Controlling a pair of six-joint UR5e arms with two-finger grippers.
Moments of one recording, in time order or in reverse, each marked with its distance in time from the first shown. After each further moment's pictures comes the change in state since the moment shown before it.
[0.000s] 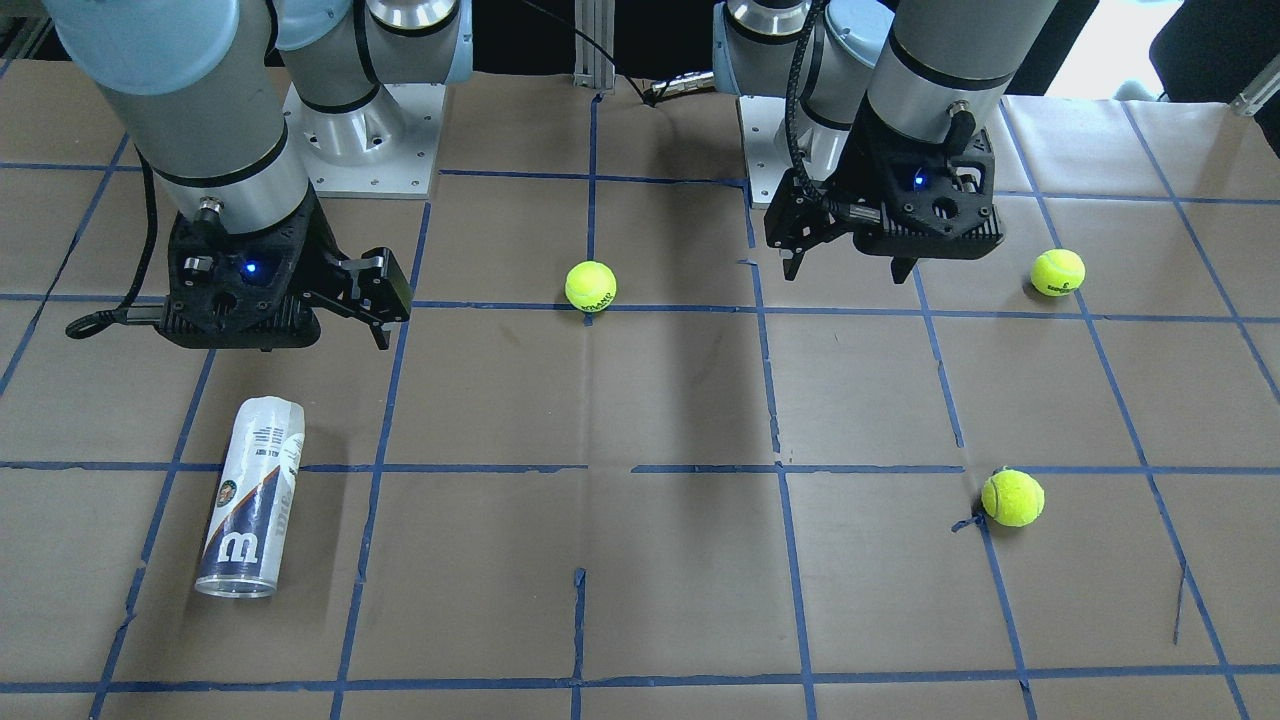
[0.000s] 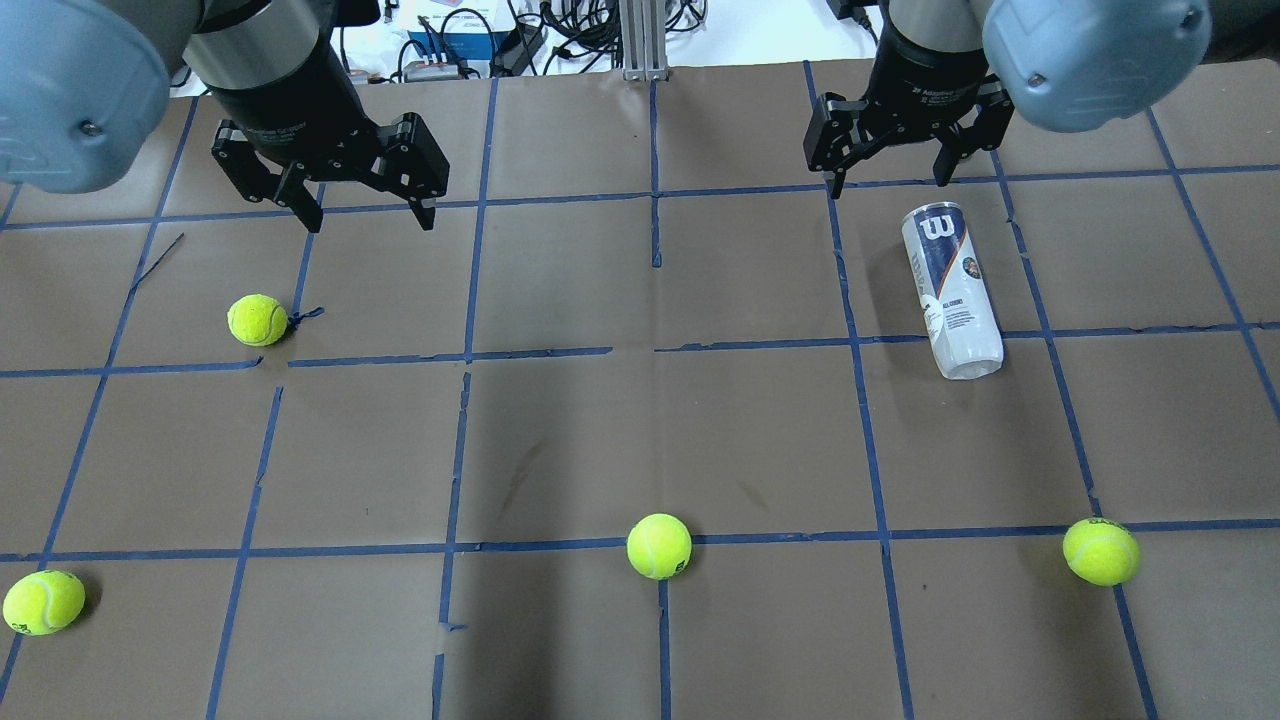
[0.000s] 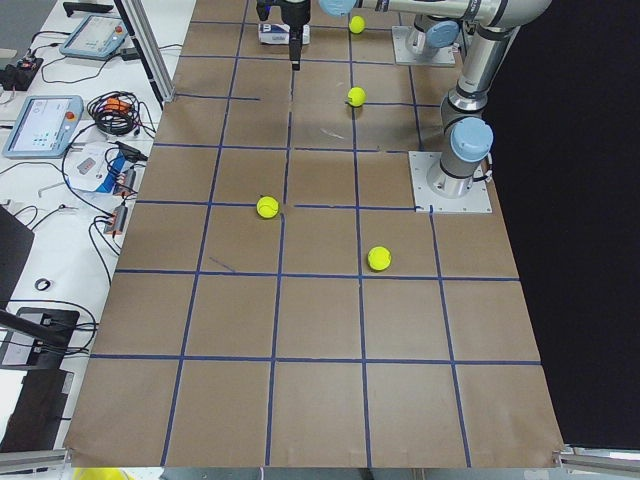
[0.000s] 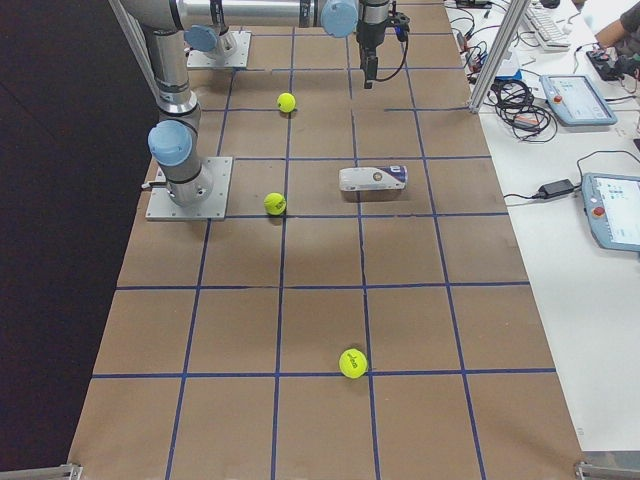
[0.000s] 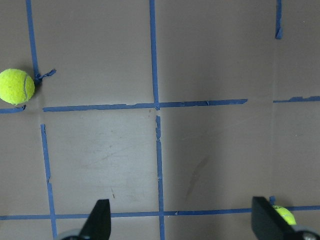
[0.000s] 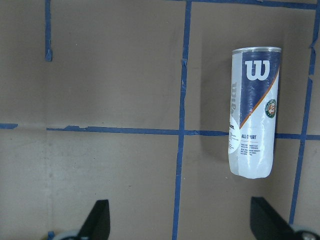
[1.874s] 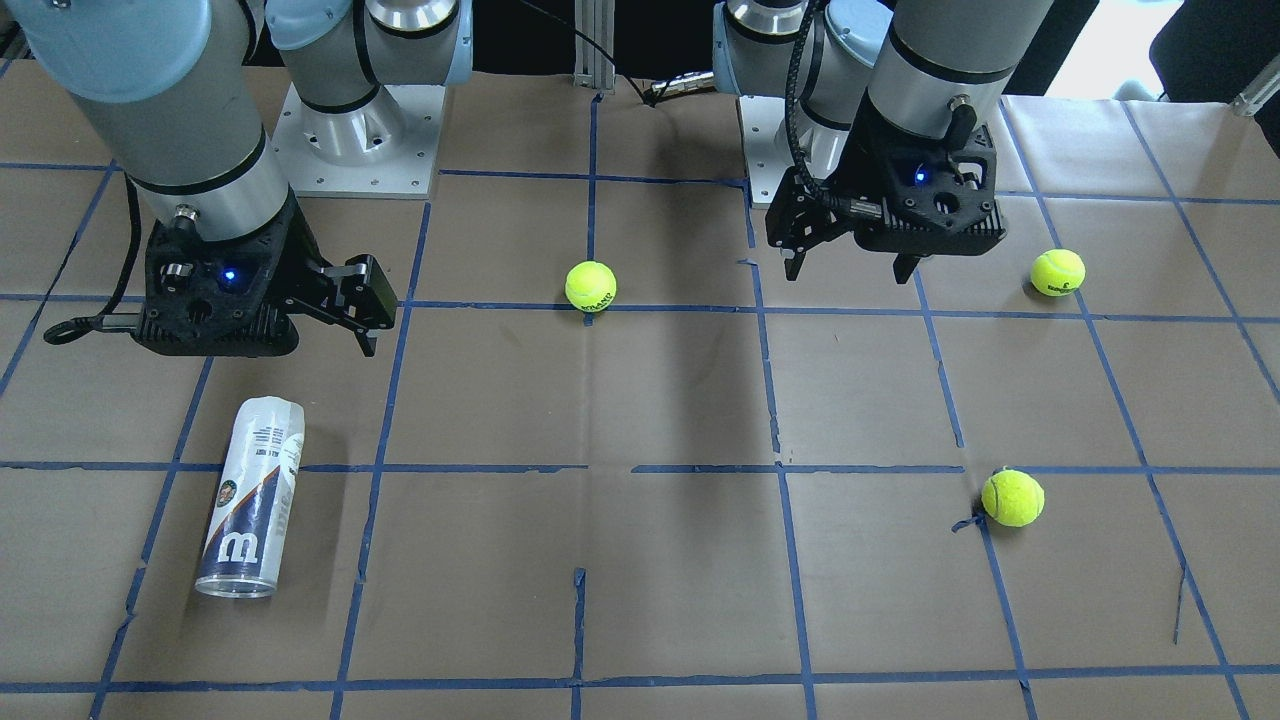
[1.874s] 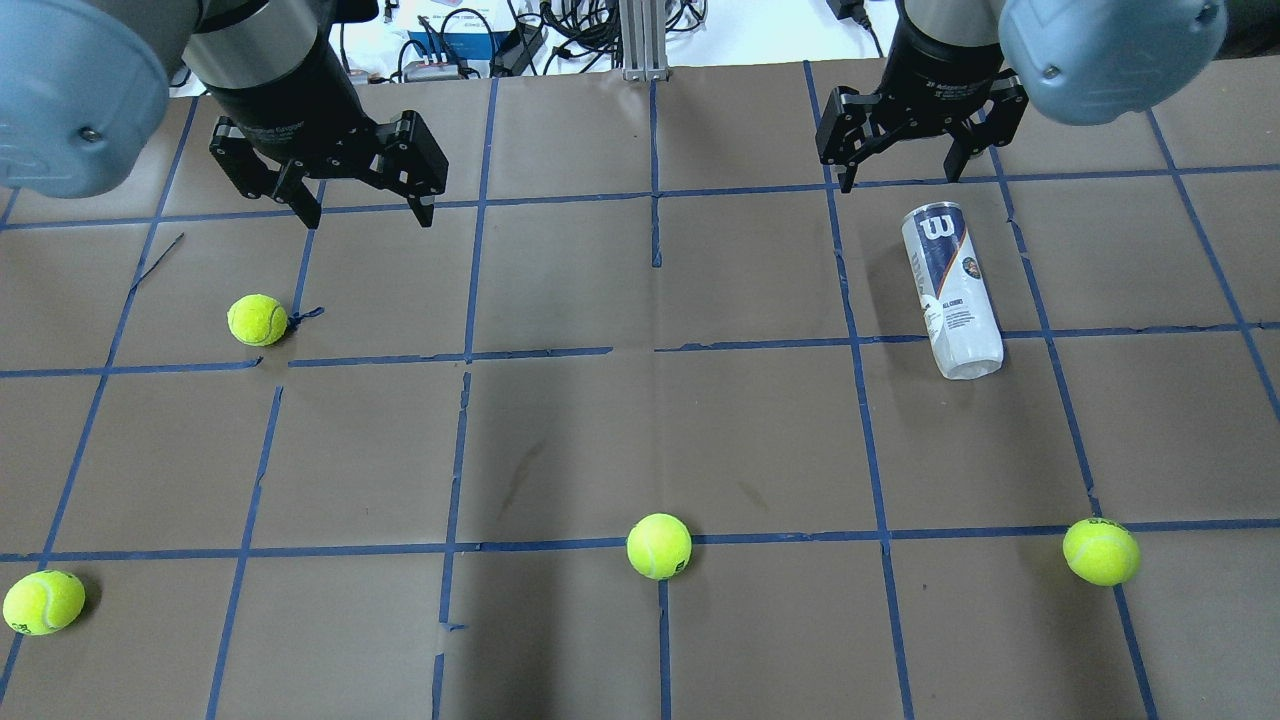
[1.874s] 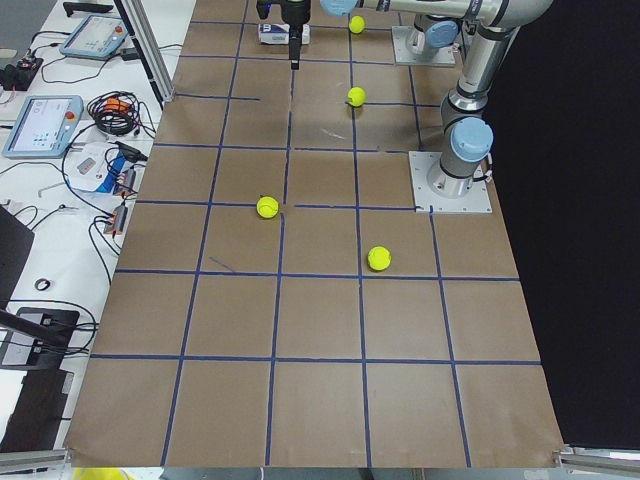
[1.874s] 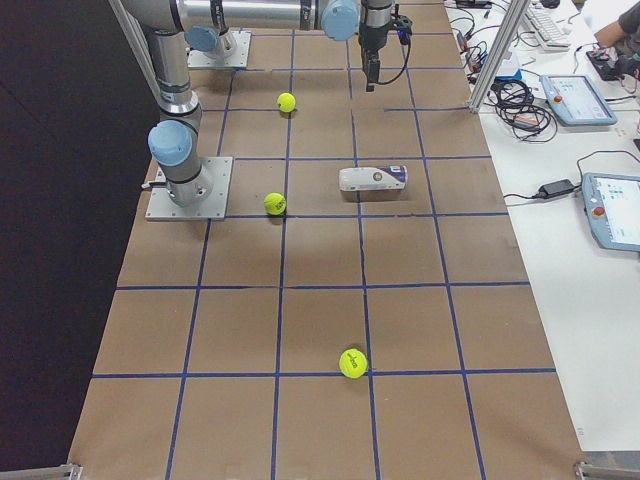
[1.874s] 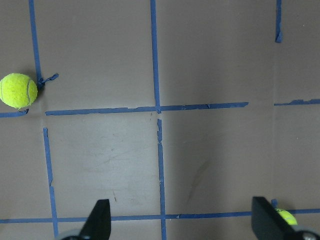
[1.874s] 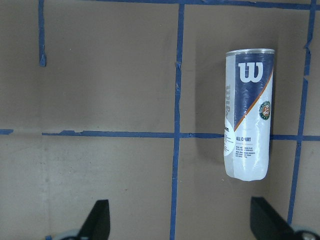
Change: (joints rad) left arm -0.001 0.007 -0.006 0.013 0.006 0.003; right arm -0.021 0.004 -0.002 -0.005 0.005 -0.006
